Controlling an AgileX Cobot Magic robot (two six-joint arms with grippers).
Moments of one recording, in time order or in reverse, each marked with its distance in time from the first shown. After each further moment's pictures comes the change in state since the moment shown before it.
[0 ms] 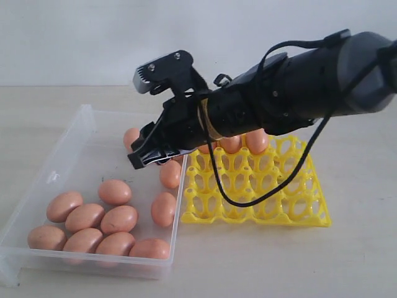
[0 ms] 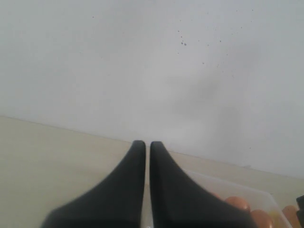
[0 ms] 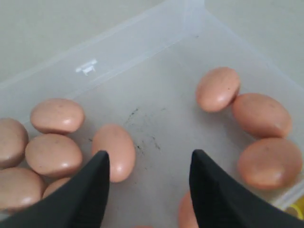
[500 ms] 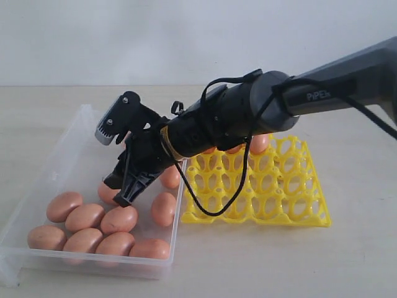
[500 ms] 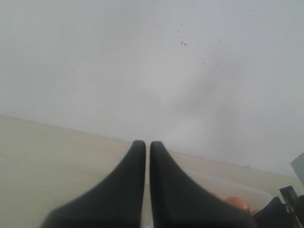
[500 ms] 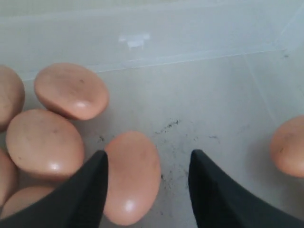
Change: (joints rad) left arm 0.000 0.000 0.000 0.000 0.000 0.000; right arm 0.035 0.279 -0.224 -0.006 -0.132 -0.344
